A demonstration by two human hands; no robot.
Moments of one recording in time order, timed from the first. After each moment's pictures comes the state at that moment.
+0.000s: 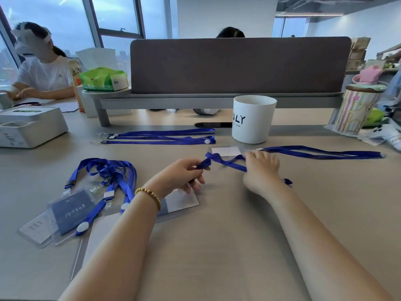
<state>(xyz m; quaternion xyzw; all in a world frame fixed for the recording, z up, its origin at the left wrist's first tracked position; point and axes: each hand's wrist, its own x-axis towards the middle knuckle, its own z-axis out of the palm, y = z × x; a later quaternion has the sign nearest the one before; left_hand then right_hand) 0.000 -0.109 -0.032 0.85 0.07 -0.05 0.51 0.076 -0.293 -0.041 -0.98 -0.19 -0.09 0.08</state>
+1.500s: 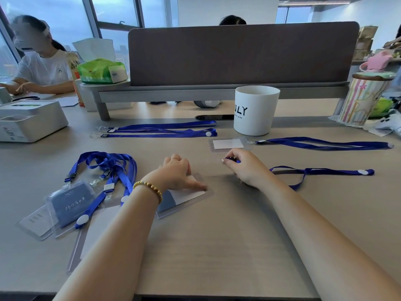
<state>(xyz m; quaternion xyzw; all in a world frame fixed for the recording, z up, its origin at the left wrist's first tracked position) 0.000 -0.097 -0.048 0.98 0.11 -0.07 0.13 0.069 -0.277 -0.052 -0.87 -0.26 0.05 0.41</state>
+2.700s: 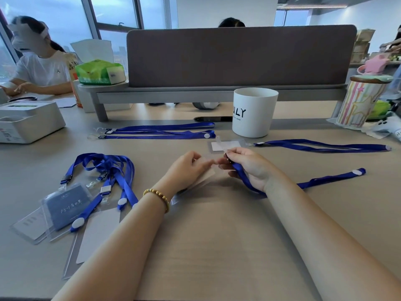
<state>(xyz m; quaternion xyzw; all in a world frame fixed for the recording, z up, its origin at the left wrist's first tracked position) 0.013 -0.122 -0.056 0.92 0.12 0.11 0.37 0.068 -0.280 -0.037 -0.67 -0.14 0.25 0.69</state>
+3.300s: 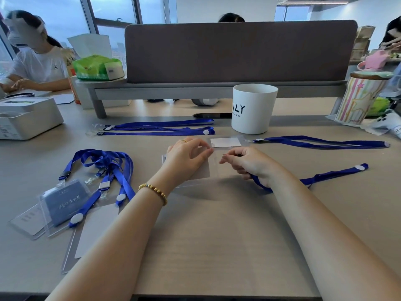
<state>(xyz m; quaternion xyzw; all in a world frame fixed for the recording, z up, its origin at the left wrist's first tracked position) 0.002 -0.123 -0.041 0.93 0.02 0.21 0.29 0.071 -0.290 -0.040 -0.79 -0.21 0.20 0.53</state>
